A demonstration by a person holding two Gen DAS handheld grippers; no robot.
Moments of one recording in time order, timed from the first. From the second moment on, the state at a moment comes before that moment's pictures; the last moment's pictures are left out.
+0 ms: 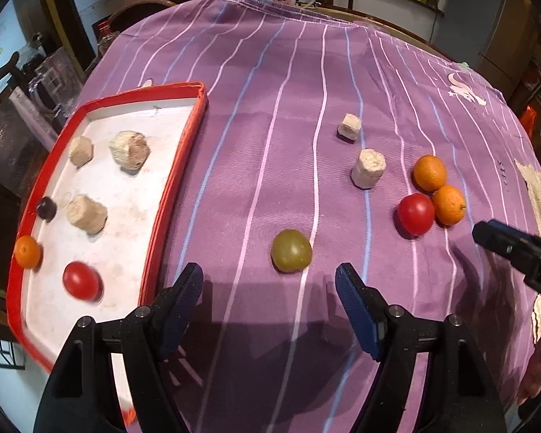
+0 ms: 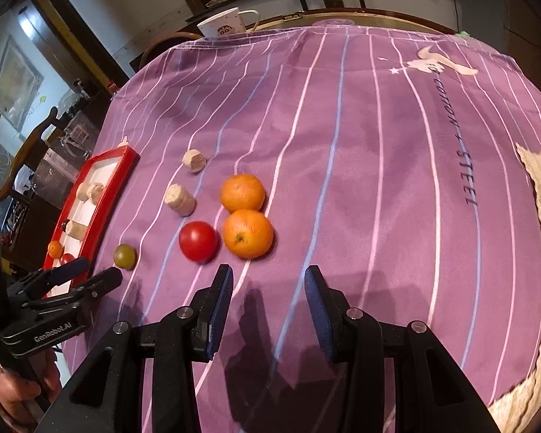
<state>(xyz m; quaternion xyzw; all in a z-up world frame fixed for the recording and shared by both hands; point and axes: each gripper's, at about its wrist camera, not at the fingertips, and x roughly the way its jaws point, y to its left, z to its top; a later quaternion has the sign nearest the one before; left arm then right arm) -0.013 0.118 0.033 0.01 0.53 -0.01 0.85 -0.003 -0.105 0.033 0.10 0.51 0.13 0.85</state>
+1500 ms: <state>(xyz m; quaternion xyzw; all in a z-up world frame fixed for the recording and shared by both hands) -0.050 0.290 0.053 -0.10 0.49 0.07 0.86 -0.023 0.076 0.069 0.00 0.48 0.28 0.83</state>
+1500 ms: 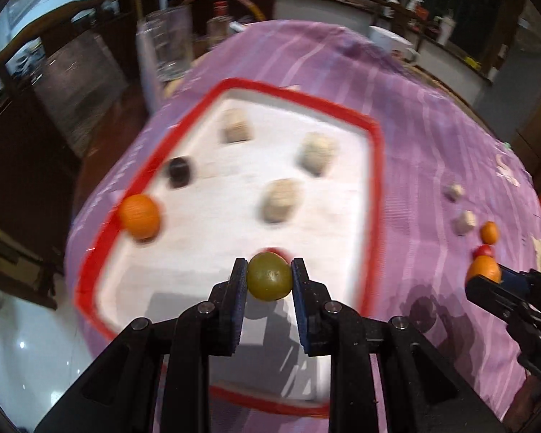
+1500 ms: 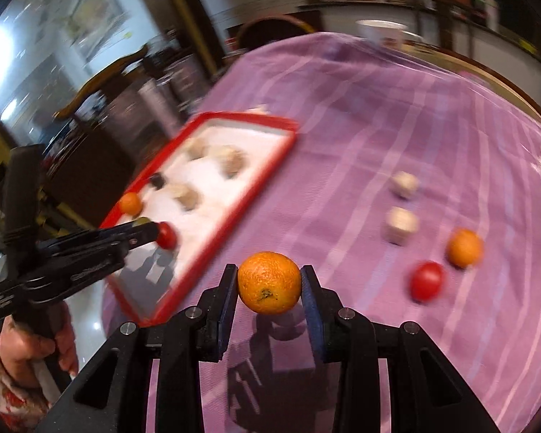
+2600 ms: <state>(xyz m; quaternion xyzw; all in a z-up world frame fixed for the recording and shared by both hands) -0.060 0.356 0.051 -0.12 0.50 0.14 0.85 -0.035 0.204 0.036 -0.06 0.49 0.35 0.79</state>
